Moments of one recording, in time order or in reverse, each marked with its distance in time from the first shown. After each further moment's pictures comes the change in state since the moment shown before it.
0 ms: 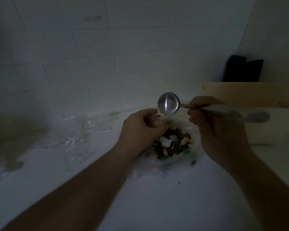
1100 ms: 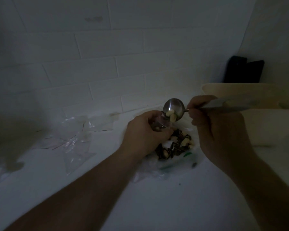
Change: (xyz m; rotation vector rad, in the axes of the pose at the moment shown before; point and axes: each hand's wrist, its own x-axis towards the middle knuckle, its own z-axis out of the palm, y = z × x) left_hand 0.000 -0.001 0.008 0.077 -0.023 0.048; right_hand 0.007 -0.015 -0.001 -0.126 -0.010 -0.040
